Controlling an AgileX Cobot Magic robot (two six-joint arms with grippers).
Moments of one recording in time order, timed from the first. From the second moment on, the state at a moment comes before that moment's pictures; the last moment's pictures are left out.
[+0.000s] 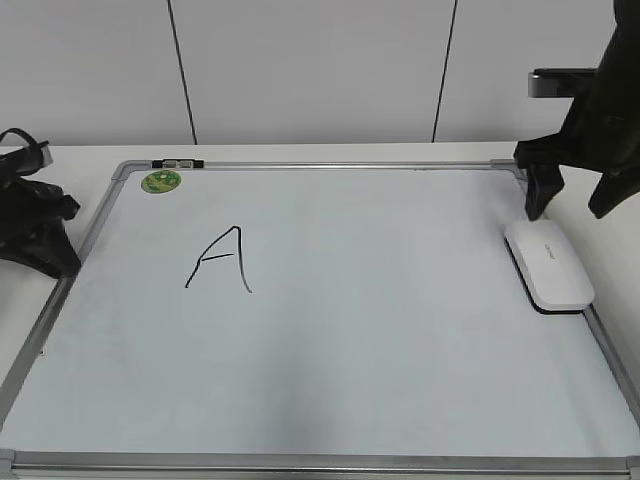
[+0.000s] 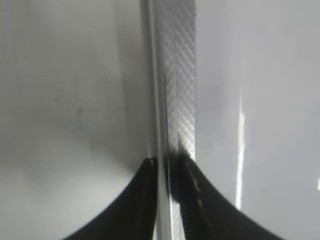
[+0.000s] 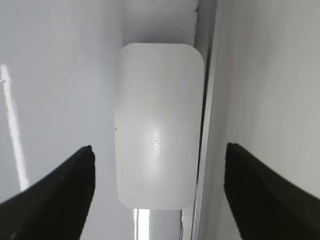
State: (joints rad) left arm 0.13 2.21 -1.54 -0.44 1.00 0.39; right arm 0.04 2.02 -1.65 0.01 1.16 0.01
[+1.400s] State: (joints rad) left arm -0.05 1.65 -1.74 -0.21 1.24 0.16; right arm 0.08 1.48 -1.52 0.06 1.24 -0.04
